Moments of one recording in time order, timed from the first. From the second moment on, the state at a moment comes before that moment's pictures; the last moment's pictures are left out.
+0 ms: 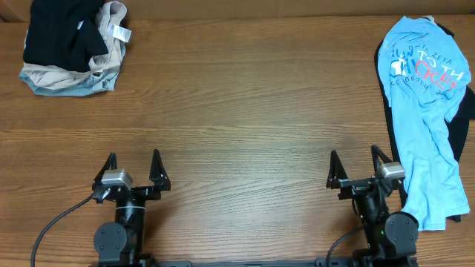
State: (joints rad) left arm 0.04 0.02 0.05 0.02 0.02 -0.20; right arm 0.10 0.01 0.06 -0.01 -0.07 0.16
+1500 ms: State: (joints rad) left arm 0.04 1.41 1.45 -0.93 0.17 0.04; right arm 0.08 1.49 1.43 -0.97 -0.07 0.17
